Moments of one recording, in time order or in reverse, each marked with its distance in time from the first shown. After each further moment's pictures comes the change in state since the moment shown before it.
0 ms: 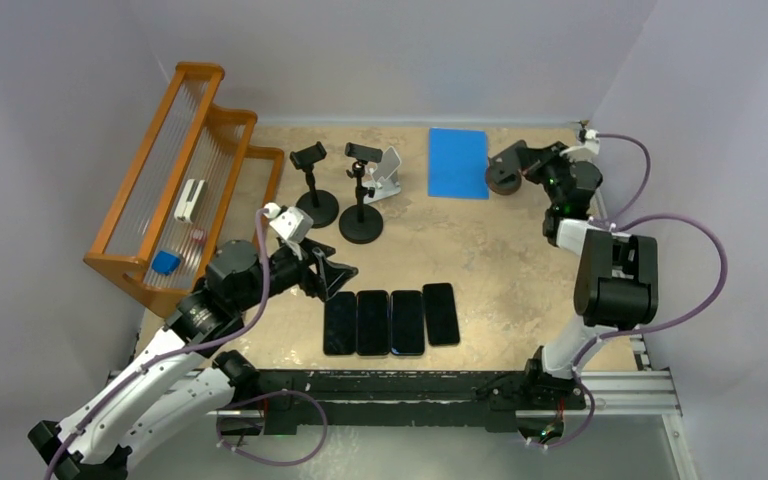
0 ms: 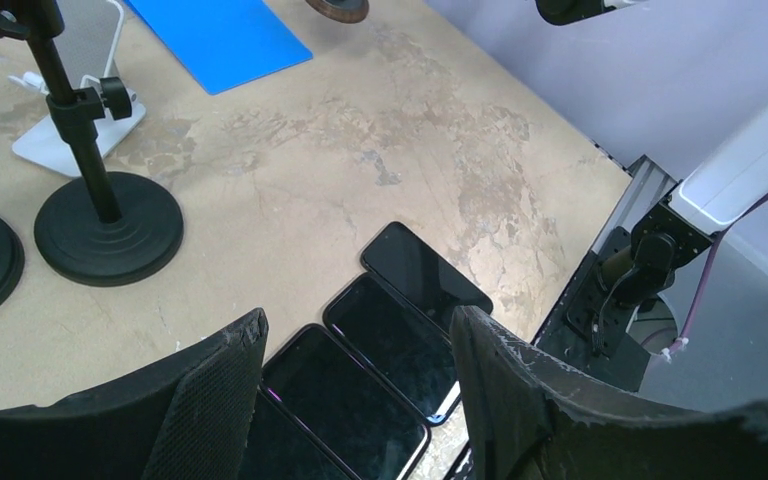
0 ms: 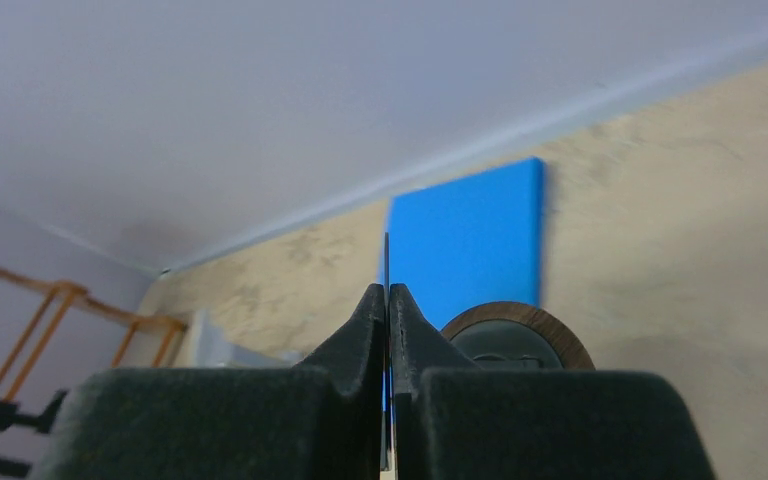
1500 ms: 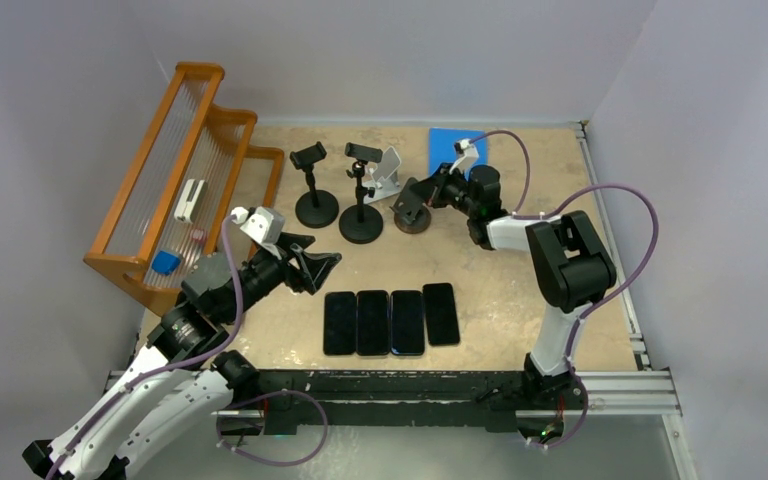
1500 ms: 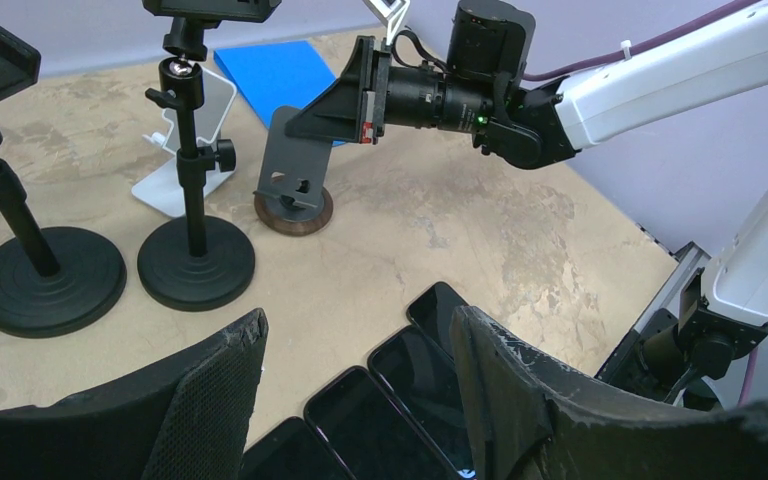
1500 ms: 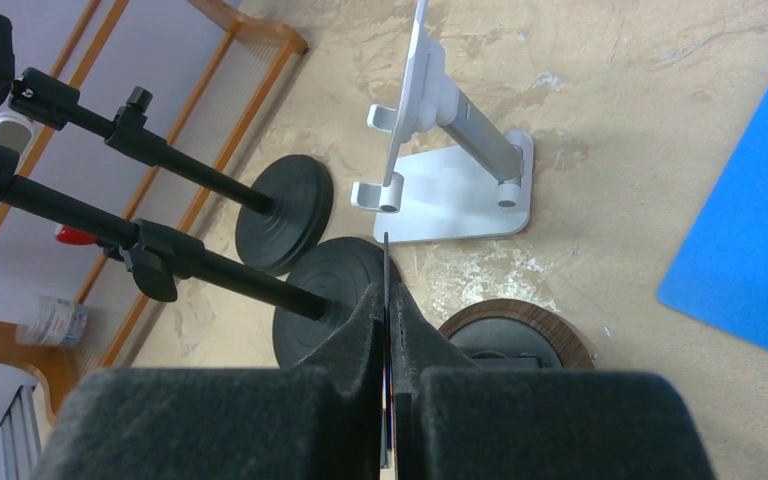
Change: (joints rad) left arm 0.000 -0.113 0.000 0.004 -0.180 -0.001; right arm 0.507 0.134 0.079 -0.124 -0.046 -0.114
